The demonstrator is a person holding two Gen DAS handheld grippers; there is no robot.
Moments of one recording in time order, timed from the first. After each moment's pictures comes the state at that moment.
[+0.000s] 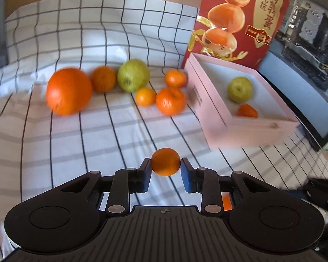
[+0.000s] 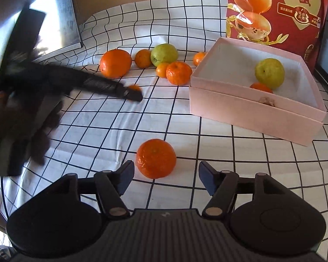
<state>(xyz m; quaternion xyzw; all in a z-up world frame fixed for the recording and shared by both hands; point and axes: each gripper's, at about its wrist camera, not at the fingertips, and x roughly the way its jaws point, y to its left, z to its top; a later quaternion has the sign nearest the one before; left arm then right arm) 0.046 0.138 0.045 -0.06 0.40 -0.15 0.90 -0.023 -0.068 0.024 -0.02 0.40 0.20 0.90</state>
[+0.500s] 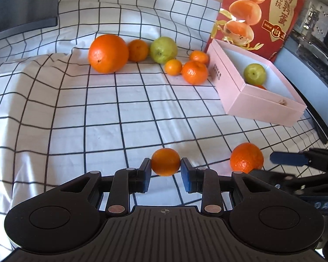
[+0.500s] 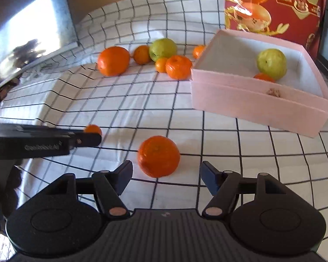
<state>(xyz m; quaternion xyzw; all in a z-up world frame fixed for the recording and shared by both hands) -0.010 0.157 0.032 -0.08 0.42 -0.09 0.90 -0.019 -0.066 0.019 0.00 0.41 0.21 0.89</state>
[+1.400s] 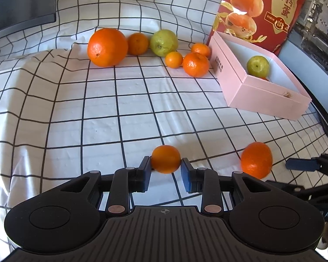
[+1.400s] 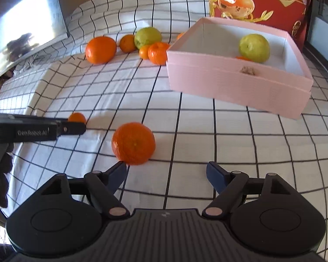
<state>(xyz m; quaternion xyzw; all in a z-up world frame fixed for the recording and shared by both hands) -0.007 0.150 0.028 -0.07 0.44 -0.08 0.89 -0.027 -0.093 0.006 -0.02 0.43 0.18 0.88</state>
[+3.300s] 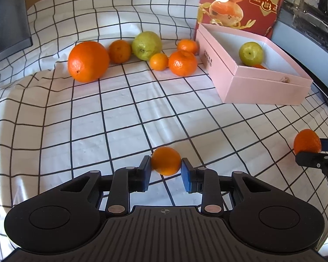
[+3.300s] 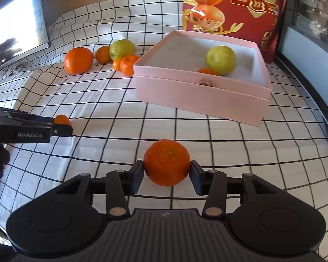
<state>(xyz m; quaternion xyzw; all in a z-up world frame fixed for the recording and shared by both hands) 0.007 0.122 0.027 0.01 0.43 -0.09 0.90 -0.033 -0.122 0.024 -0.03 0.40 0.13 0.91</state>
